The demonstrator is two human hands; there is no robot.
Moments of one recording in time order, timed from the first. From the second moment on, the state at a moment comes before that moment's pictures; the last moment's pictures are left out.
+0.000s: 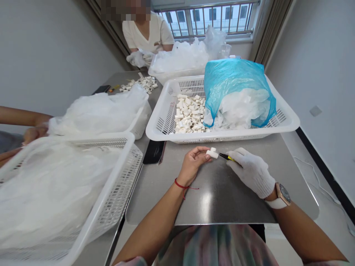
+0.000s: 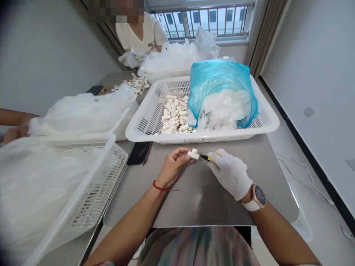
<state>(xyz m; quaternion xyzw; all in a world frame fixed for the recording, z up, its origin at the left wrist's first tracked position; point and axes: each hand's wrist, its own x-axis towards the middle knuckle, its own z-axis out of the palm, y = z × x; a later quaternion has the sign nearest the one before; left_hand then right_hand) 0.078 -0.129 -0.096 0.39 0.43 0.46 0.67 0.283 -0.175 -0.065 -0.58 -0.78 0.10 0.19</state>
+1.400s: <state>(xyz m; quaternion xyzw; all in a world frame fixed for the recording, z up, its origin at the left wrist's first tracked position) 0.076 -0.128 -0.095 0.41 0.47 0.46 0.63 0.283 -0.176 -0.066 -0.56 -0.81 0.09 0.18</state>
